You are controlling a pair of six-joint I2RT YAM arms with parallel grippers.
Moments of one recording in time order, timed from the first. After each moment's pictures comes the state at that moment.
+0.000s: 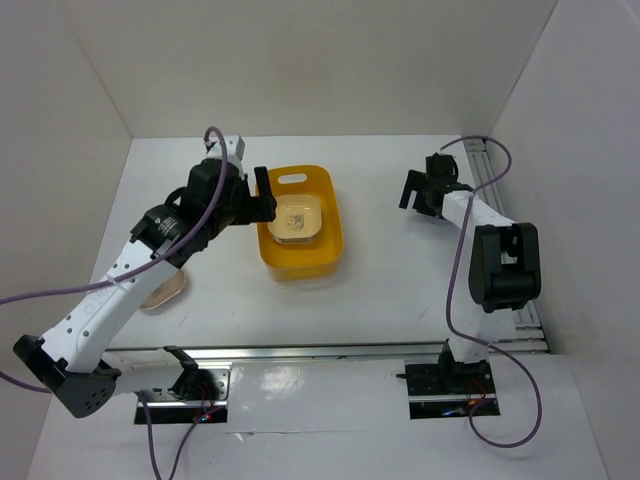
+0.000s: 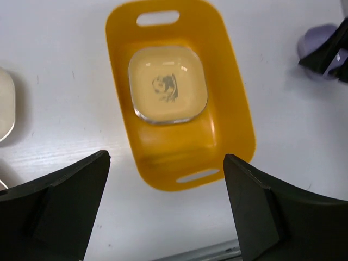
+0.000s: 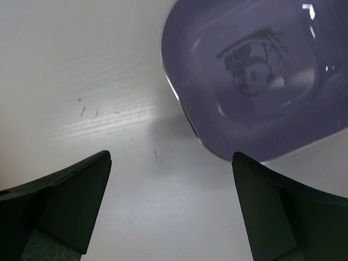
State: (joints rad) left arm -0.59 1.21 1.44 -0.74 -0.31 -0.48; right arm 0.05 1.75 1.17 -0.27 0.12 0.31
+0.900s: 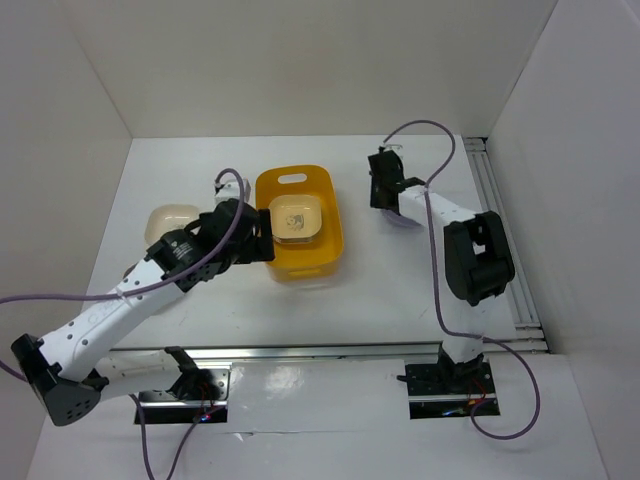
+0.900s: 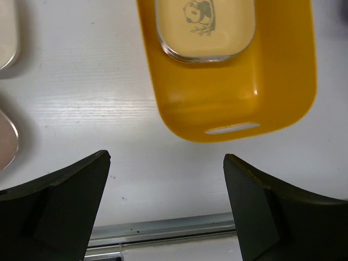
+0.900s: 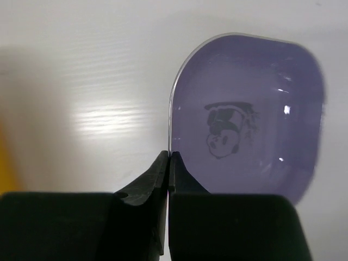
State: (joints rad) left arm -0.73 1.14 1.20 -0.87 -0.42 -0.61; right arm 0.29 1.91 1.32 -0.24 0.32 0.28
